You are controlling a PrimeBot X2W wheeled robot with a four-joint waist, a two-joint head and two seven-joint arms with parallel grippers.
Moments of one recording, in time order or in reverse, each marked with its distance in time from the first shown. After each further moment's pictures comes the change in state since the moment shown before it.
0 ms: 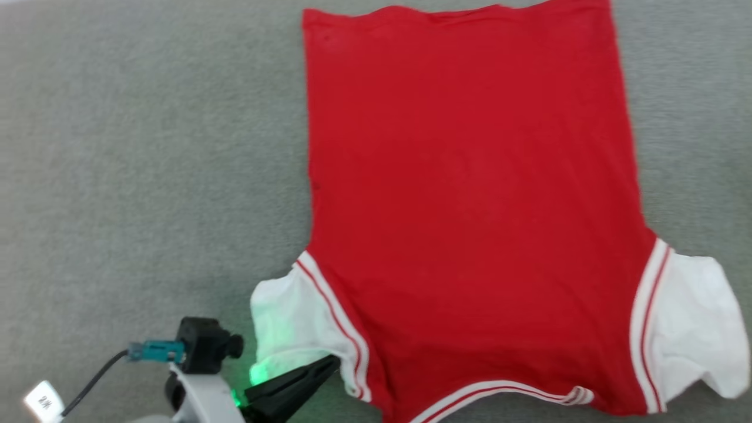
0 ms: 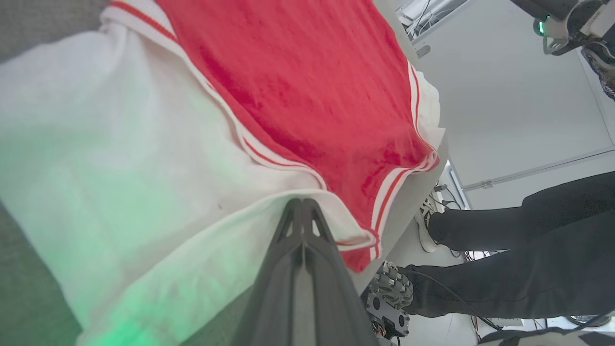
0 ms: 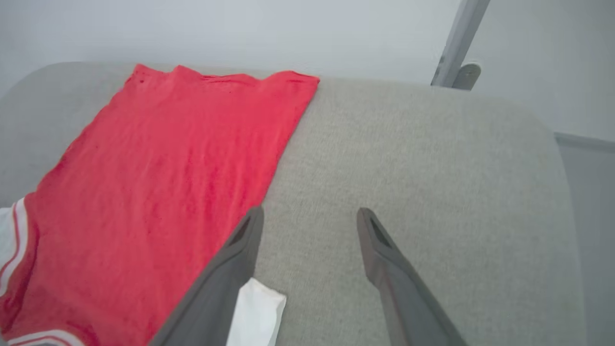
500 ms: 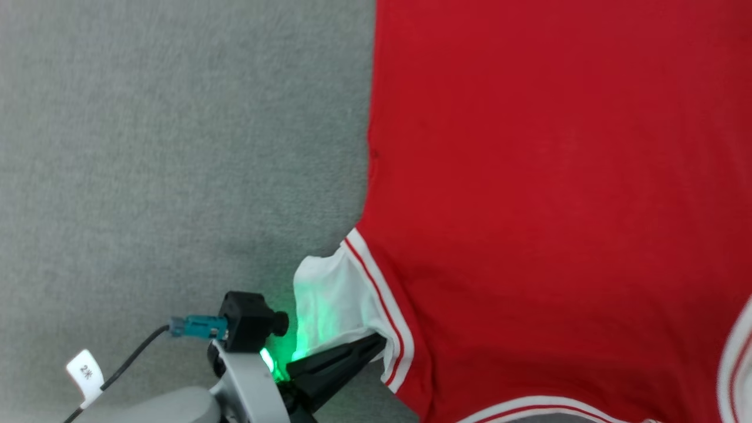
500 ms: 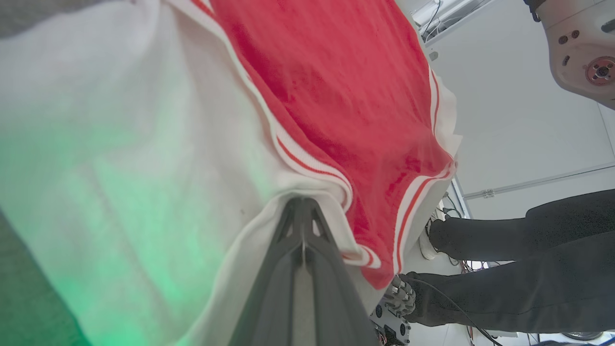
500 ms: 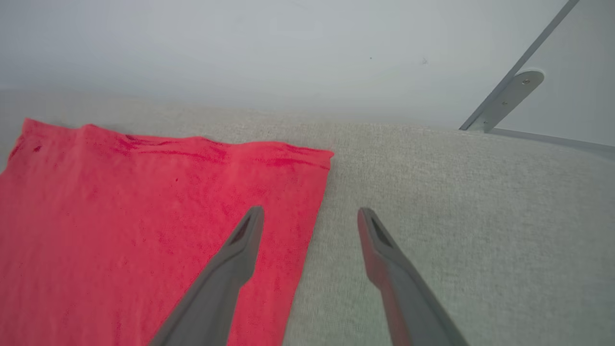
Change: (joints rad) left arm -0.101 -0.094 -0.021 -0.013 0.060 0.000 0.023; right arm -0.911 0.566 0.094 0.607 -0.550 0.000 0.470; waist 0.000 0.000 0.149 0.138
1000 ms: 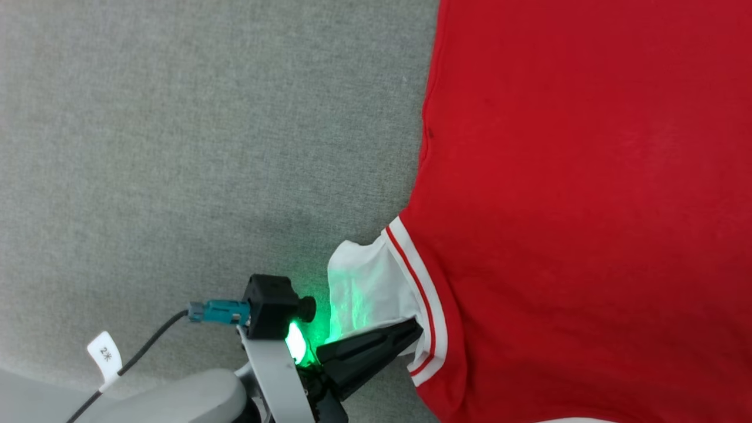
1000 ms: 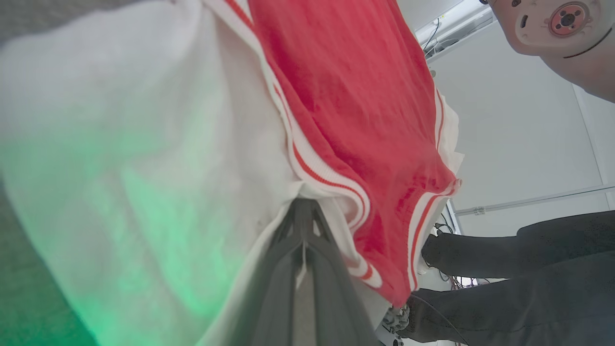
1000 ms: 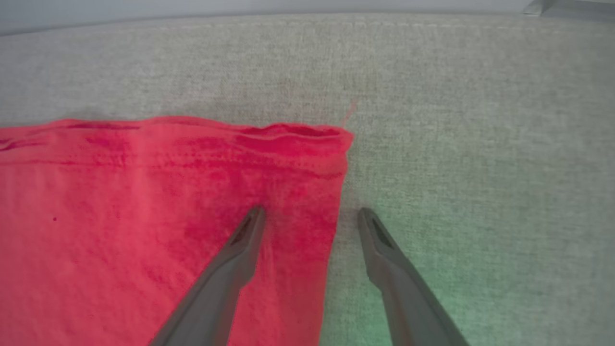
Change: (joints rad) left arm -0.064 -0.062 -0.013 -0.015 0.016 -0.002 -0.009; right arm -0.320 0.104 -0.109 0.402 -0.285 0.000 0.282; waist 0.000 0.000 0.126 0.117
